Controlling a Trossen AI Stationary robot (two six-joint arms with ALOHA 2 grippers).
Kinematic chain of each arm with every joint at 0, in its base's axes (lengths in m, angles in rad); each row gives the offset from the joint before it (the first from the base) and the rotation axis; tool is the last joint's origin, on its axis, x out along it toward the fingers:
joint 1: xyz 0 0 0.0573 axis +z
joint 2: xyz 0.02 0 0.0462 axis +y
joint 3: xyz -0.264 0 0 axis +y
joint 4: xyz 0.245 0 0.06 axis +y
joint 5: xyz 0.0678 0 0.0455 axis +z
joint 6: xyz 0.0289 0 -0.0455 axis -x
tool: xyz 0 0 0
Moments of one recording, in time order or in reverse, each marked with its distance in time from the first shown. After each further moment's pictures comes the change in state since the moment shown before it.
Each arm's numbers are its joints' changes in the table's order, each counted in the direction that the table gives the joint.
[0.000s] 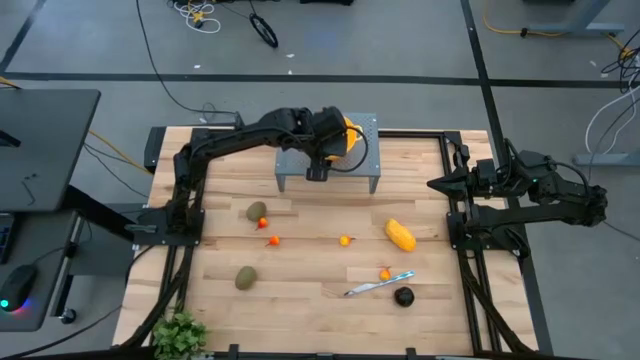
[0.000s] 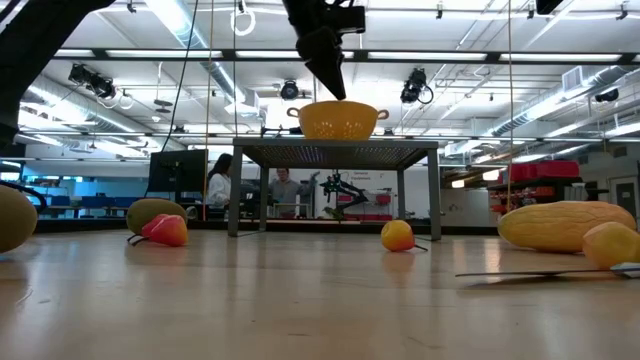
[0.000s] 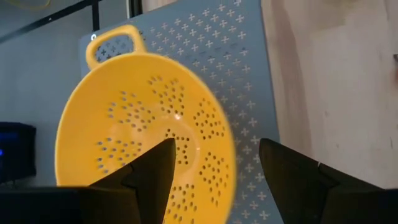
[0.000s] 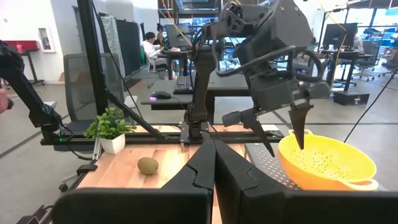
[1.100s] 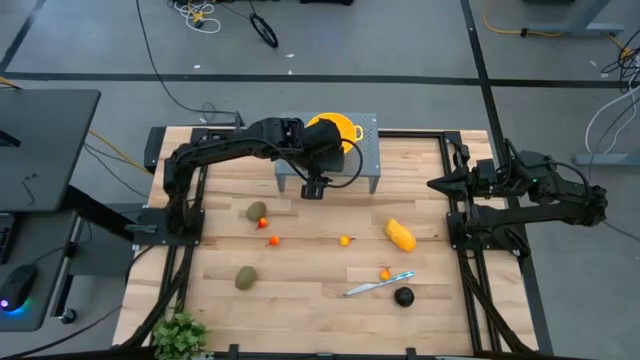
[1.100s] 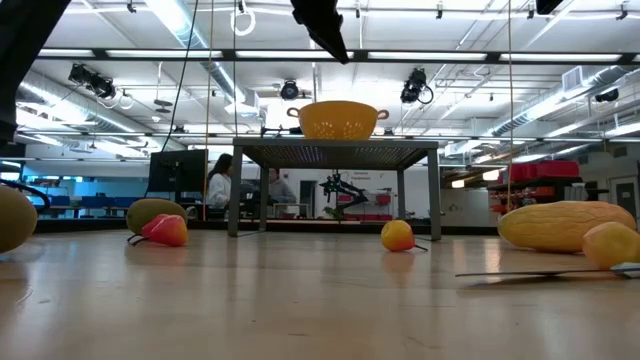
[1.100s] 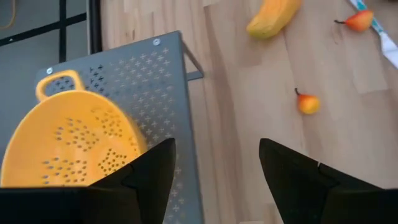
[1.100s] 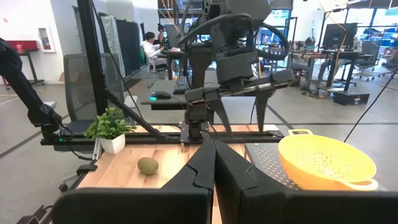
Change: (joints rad) left arm -0.113 -0.084 -0.001 0.052 -0.112 0.127; right arm 0.000 0.000 0.000 0.000 0.000 0.000
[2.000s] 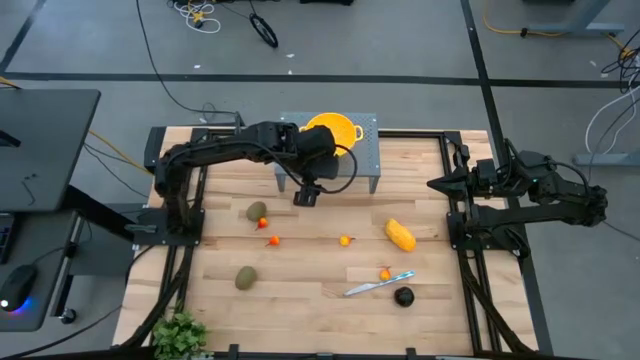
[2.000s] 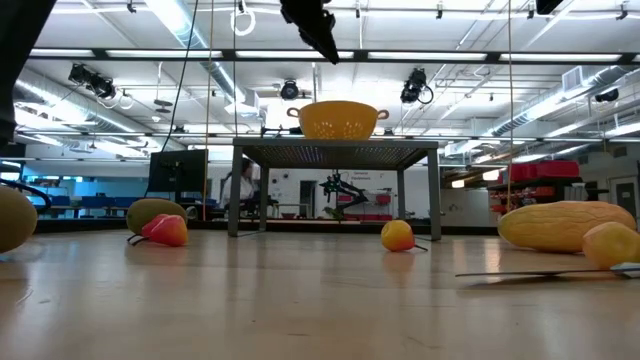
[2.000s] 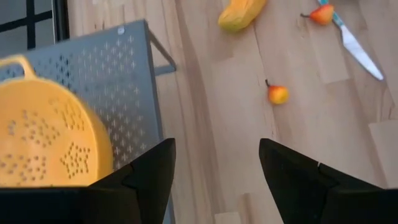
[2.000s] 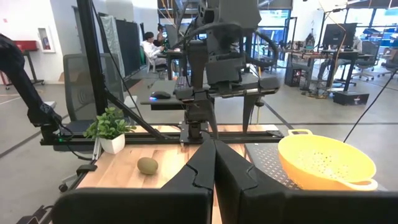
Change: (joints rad) left arm -0.005 -0.084 0.145 -0.031 -0.072 0.017; right arm 0.000 0.000 0.000 0.000 0.000 0.000
